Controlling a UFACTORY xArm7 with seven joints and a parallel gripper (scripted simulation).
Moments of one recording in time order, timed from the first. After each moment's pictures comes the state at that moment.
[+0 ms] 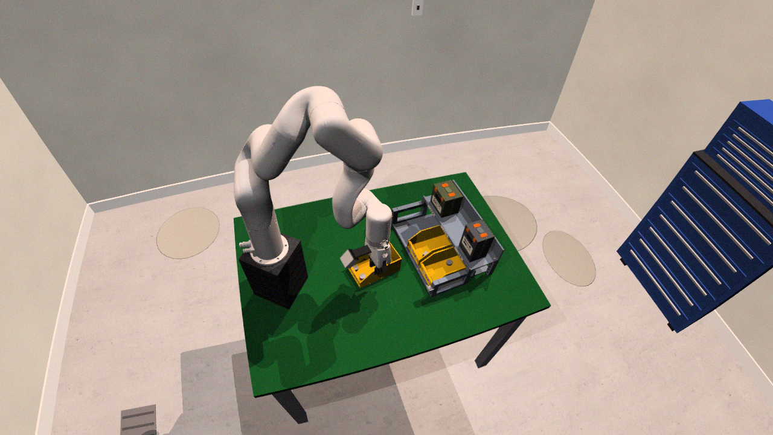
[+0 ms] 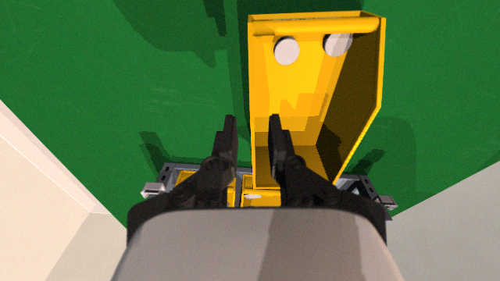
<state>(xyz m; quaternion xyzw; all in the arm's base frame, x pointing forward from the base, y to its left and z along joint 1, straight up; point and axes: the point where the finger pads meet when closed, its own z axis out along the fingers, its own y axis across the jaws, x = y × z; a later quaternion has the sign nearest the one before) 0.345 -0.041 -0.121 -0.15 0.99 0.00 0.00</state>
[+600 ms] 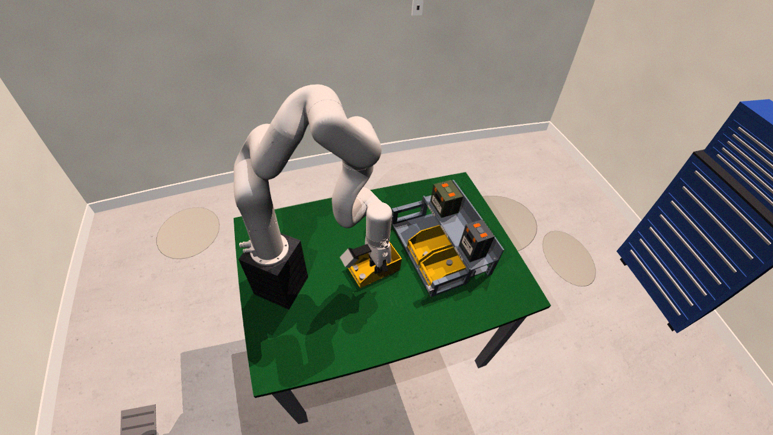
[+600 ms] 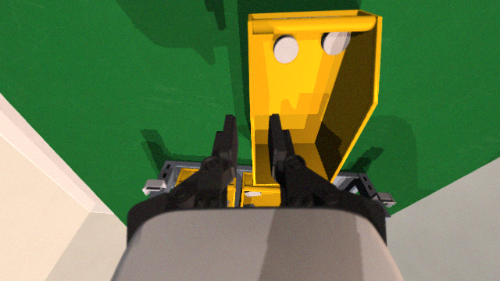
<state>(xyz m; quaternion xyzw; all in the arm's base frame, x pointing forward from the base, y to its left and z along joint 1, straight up) 0.345 -0.041 -0.116 -0.15 0.99 0.00 0.00</state>
